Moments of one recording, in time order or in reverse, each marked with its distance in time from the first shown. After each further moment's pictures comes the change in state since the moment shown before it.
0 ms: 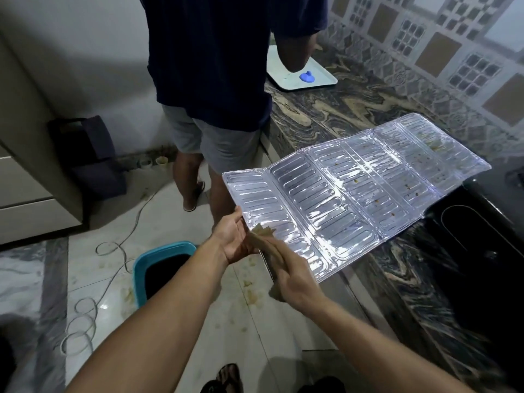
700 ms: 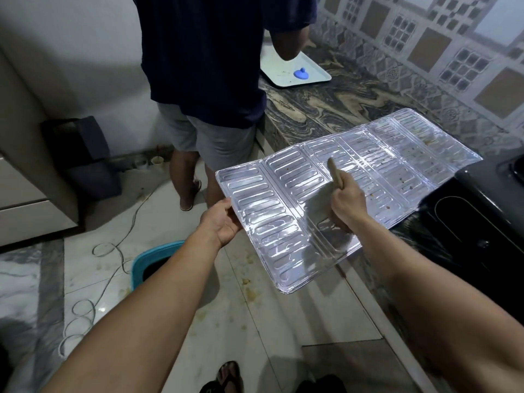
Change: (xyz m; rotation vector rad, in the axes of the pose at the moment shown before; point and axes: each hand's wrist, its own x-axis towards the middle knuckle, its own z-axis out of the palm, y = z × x) left_hand 0.004 0.021 0.001 0.029 0.211 0.204; right_hand 0.098 0.023 -0.117 -0.268 0.434 0.361
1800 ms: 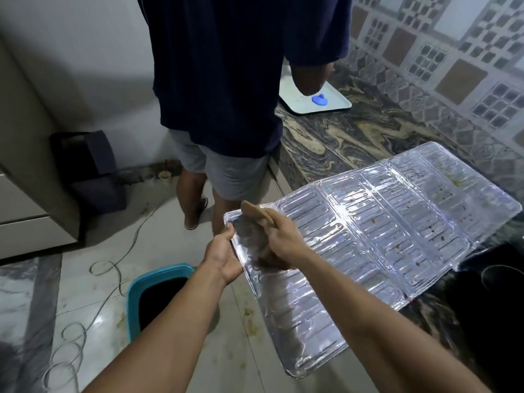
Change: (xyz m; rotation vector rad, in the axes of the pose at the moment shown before) left_hand 0.034 0.024 0.011 -0.106 -0.064 -0.040; right_hand 0.027 -0.065 0.133 0.155 -0.456 -0.294
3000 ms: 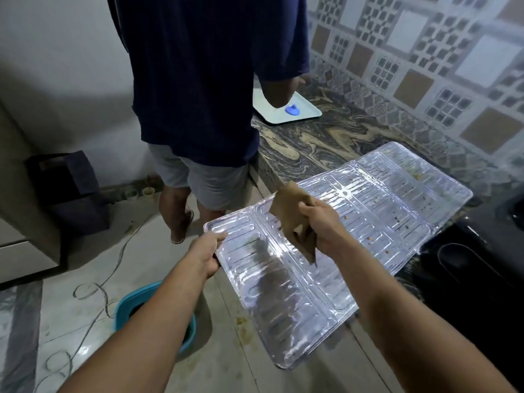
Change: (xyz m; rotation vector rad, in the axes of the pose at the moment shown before) left_hand -0.024 0.020 0.020 0.284 0.204 0.018; right_hand -0.049 -0.033 -0.101 0.717 0.282 0.360
